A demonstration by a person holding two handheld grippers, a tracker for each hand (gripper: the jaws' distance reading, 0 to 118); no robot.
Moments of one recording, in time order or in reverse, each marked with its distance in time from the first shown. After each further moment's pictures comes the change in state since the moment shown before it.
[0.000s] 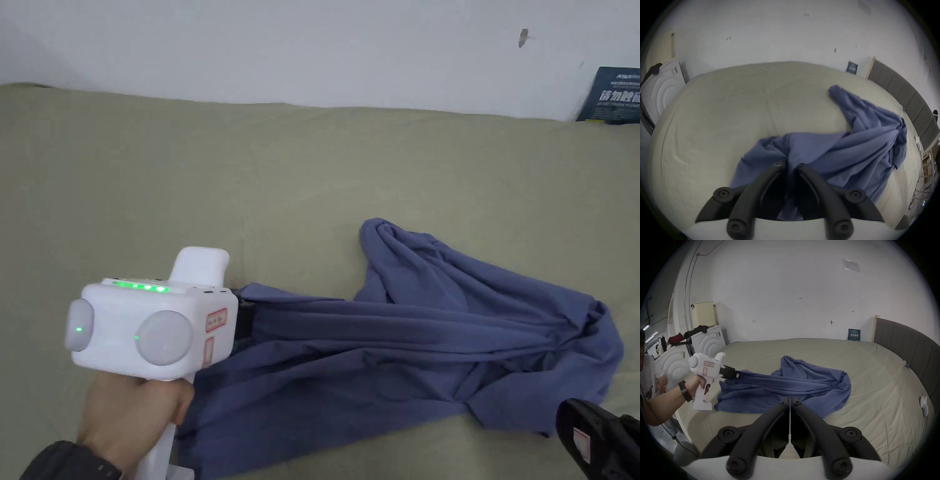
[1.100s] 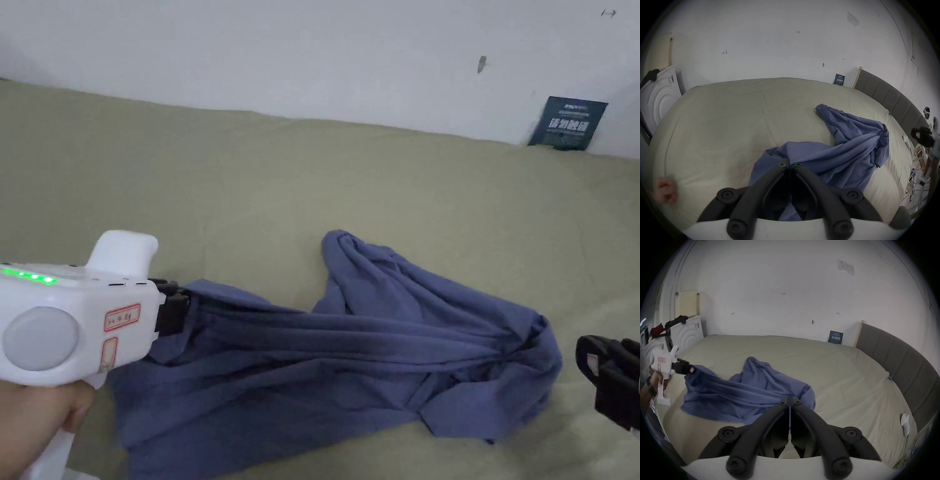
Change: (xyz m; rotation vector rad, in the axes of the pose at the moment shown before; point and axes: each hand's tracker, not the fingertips) left arm -0.014 0.011 0.036 0.046 -0.073 -0.056; right arm 0.088 0.054 -0.053 -0.061 -0.201 0.062
